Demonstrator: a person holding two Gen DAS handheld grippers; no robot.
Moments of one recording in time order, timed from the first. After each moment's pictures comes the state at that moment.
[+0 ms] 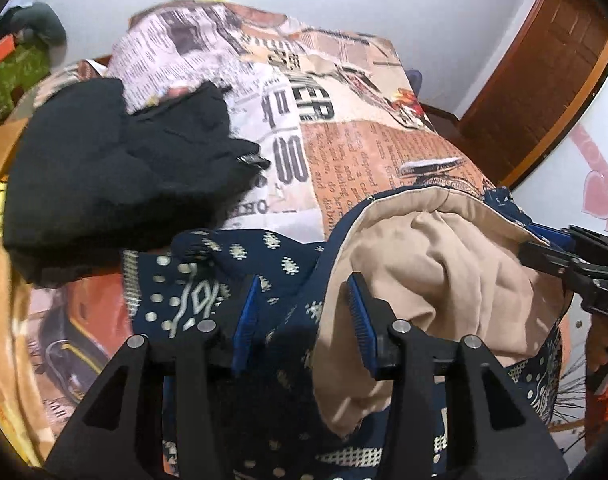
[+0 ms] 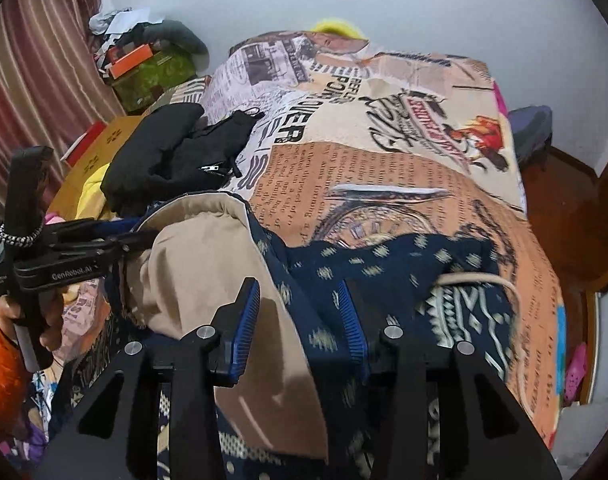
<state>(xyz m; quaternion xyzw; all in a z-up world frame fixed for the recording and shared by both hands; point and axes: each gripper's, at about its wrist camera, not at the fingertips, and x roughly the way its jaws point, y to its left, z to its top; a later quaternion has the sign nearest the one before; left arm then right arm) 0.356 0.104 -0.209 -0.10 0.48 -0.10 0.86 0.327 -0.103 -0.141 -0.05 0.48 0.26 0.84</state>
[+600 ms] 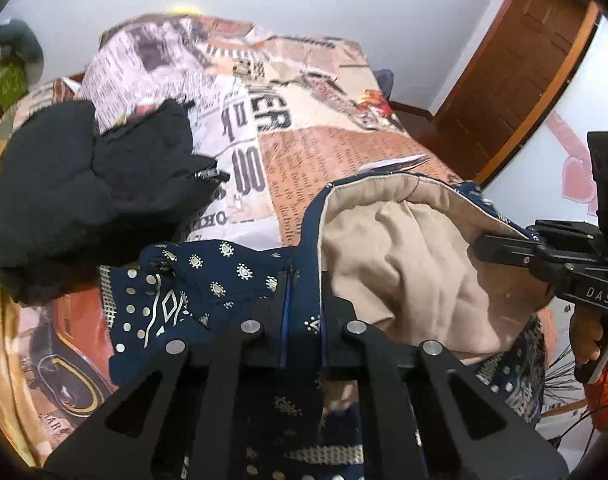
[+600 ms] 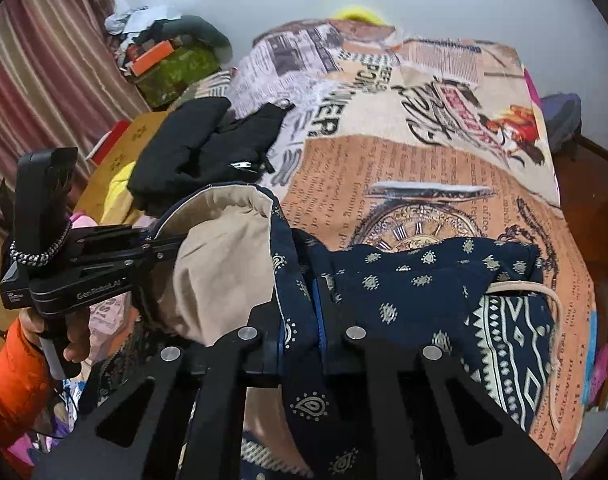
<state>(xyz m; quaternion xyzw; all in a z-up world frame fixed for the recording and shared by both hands) 0.340 0.083 -0.186 -0.08 0.46 -0.15 0.87 0.313 -0.096 -0.125 -0.03 0.48 0.31 0.82</state>
